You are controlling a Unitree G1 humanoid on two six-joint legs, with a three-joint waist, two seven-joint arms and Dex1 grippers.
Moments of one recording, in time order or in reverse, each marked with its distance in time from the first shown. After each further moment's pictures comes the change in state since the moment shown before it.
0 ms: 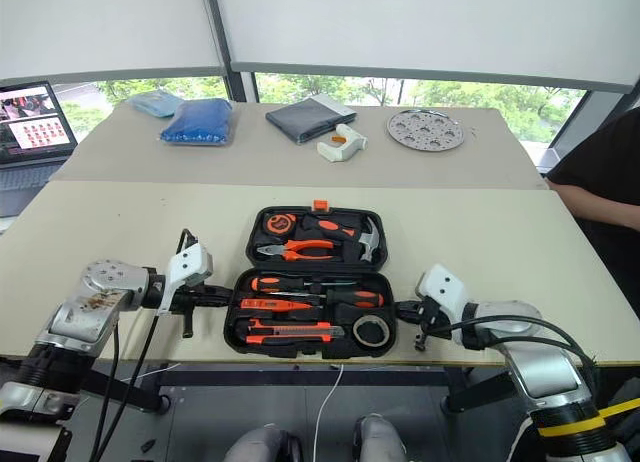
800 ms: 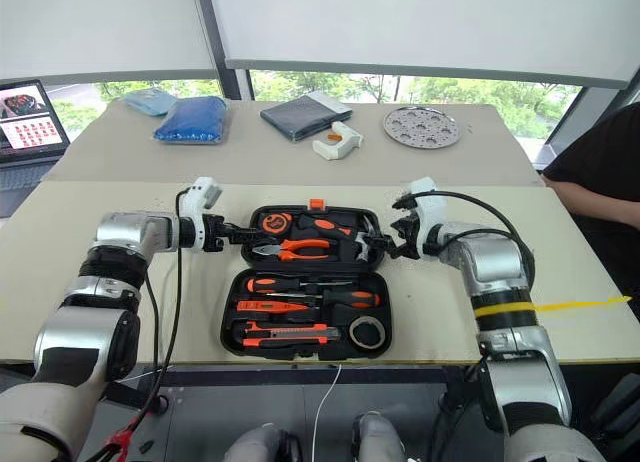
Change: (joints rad) left arm -0.610 -0.249 0.101 0.744 -0.008 0.404 0.321; right arm -0.674 0.256 -0.017 0.599 -0.006 0.408 -0.311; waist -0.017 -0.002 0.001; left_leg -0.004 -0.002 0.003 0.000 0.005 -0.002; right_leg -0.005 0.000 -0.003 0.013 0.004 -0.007
